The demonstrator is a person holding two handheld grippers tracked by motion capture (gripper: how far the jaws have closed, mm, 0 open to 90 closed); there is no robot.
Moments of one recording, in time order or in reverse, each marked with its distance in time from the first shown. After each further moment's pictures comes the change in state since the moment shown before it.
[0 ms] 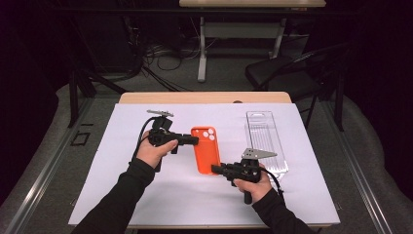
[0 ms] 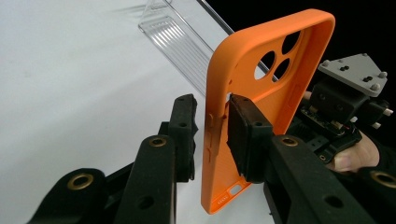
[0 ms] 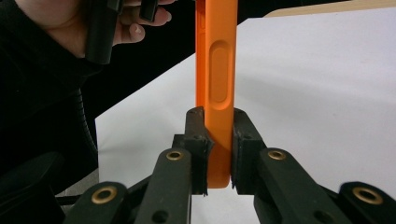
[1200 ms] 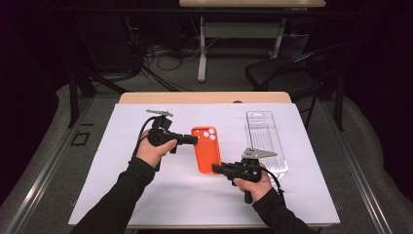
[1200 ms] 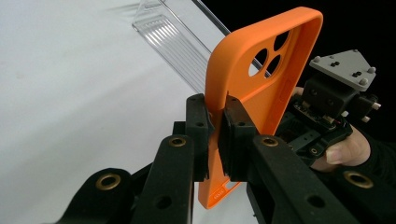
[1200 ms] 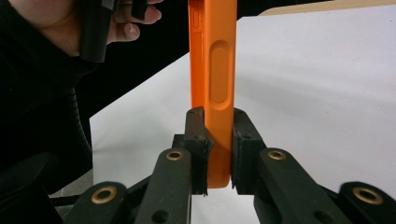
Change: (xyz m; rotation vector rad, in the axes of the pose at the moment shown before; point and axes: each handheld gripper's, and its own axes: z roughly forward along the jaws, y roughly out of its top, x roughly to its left) left arm 0.003 0.000 0.000 0.004 -0.028 0.011; right arm -0.002 0.000 -0.001 0.010 -0.018 0.006
